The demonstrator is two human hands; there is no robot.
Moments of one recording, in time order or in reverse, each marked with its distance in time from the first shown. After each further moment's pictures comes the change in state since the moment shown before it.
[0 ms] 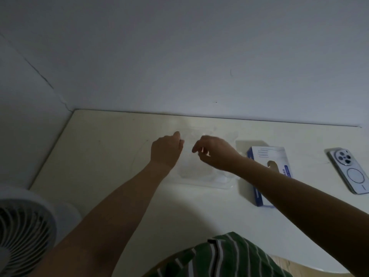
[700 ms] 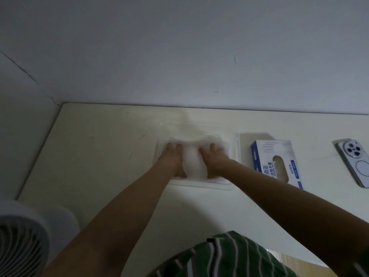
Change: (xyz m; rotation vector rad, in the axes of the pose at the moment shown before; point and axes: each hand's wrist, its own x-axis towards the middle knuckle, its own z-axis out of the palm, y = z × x) left_hand 0.004 -0.002 0.044 -0.051 -0.747 -0.072; right_hand 0.011 0.018 0.061 -0.286 -0.508 0.404
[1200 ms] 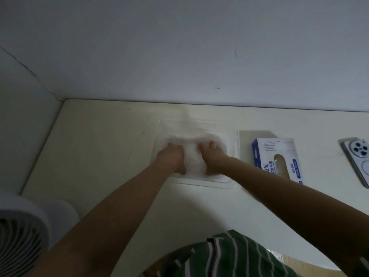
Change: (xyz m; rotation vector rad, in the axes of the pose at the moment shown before) left_hand -0.003 0.010 -0.008 0.085 -0.029 -0.066; right_hand -0.004 0.001 -0.009 0.104 -0.049 -0.058
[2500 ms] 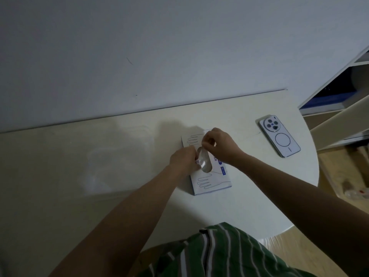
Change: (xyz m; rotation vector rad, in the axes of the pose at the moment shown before) left_hand 0.004 0.241 0.028 -0.141 0.124 0.320; right_hand -0.102 0.217 0.014 0.553 0.576 0.103
